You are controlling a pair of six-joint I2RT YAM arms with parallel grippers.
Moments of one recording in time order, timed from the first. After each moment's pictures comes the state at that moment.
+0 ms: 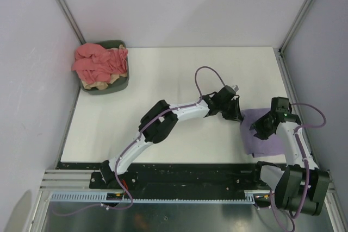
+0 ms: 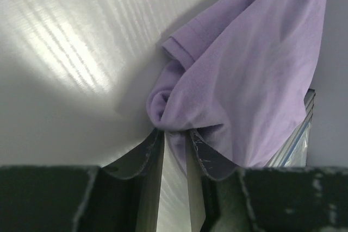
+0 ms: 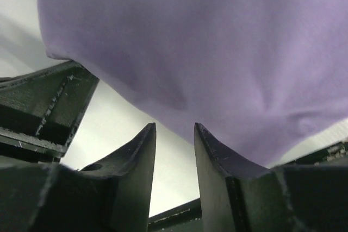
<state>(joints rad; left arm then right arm) -1.00 2.53 2.02 -0.18 0.27 -0.89 -0.19 1.03 0.67 -0.82 -0.05 0.80</state>
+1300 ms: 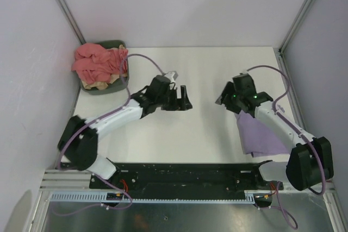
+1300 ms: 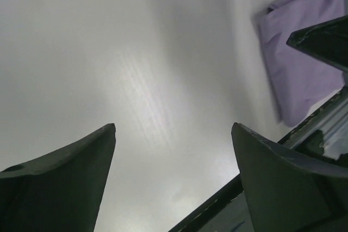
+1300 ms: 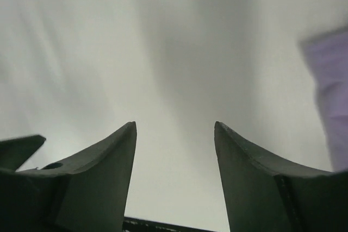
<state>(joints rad) -0.69 1.57 1.09 -0.22 0.18 -0.62 0.27 1.30 0.94 -0.53 0.01 0.79</state>
